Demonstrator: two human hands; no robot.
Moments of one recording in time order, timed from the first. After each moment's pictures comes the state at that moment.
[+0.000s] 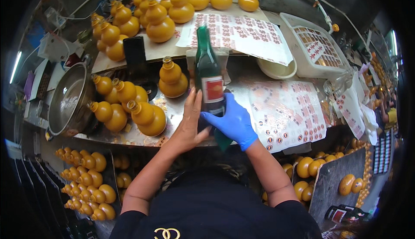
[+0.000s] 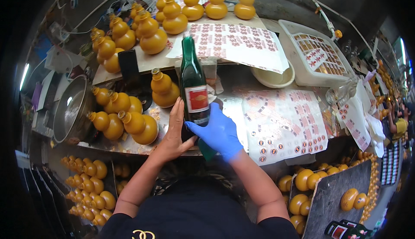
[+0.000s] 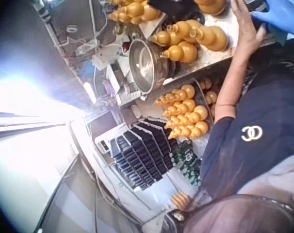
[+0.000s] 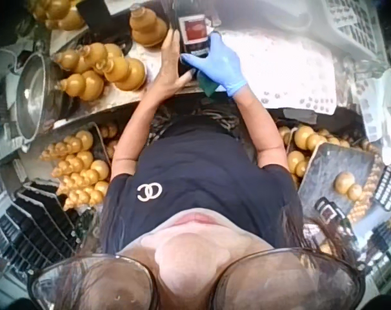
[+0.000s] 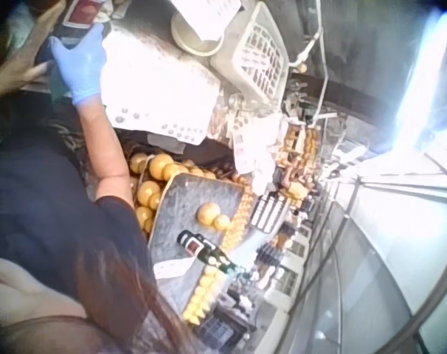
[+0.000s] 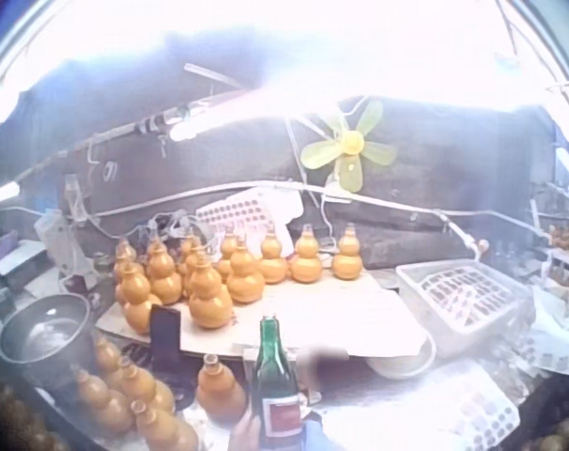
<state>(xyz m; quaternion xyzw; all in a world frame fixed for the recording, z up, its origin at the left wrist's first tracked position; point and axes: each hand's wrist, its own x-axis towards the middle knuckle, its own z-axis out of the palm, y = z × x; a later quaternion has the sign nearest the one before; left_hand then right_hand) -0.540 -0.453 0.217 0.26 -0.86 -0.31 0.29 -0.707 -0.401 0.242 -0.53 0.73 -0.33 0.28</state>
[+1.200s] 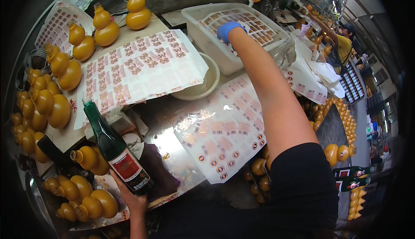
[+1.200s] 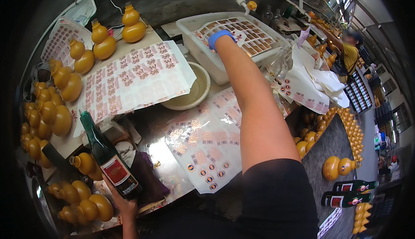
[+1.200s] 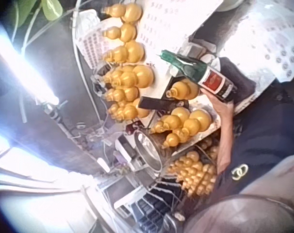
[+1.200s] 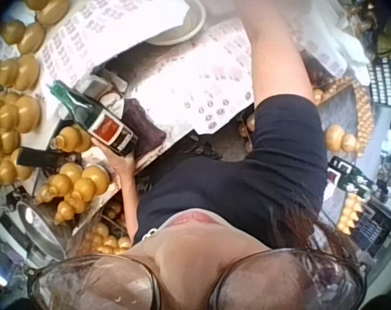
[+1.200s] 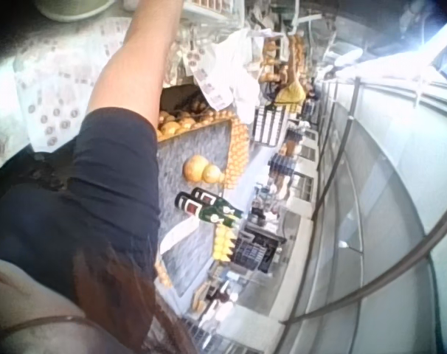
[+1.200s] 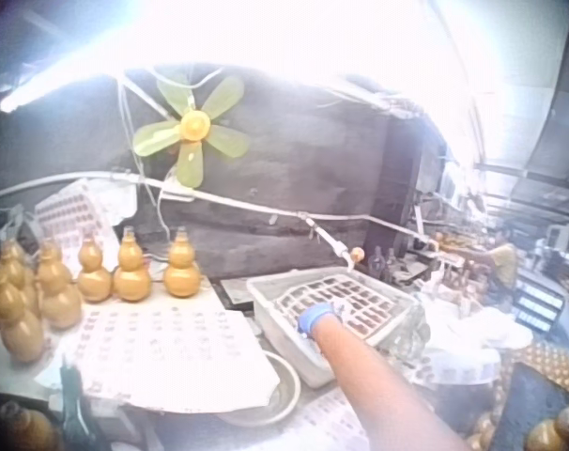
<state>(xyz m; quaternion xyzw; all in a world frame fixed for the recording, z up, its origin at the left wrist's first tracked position) -0.576 -0.464 0.160 0.39 -0.76 -0.39 0.35 -1.178 -0.551 0.269 -0.44 0.86 0.24 0.06</state>
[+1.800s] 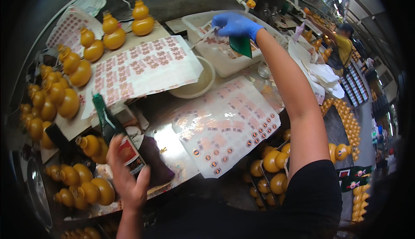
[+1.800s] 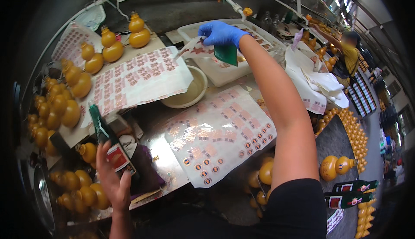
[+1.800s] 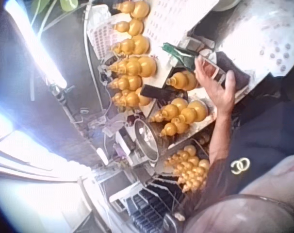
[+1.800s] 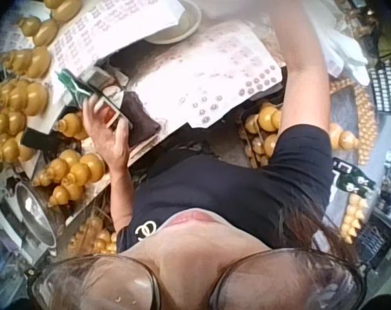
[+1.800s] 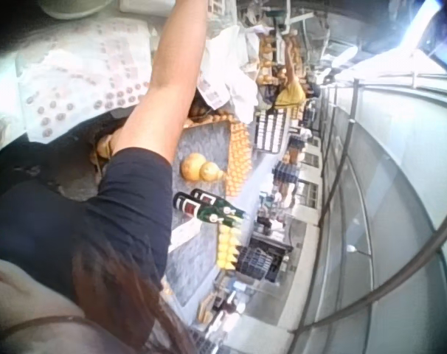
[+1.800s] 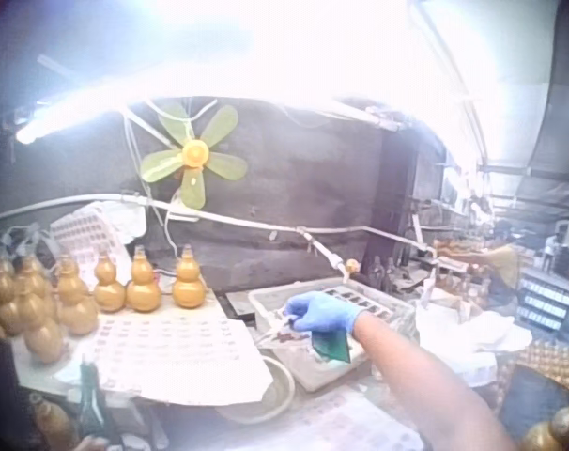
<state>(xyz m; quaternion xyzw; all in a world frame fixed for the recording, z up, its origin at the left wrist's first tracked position) -0.629 -0.449 0.268 0.29 -0.72 -0.47 0.42 -1.111 -0.480 0.373 -0.65 0.72 -0.18 0.14</state>
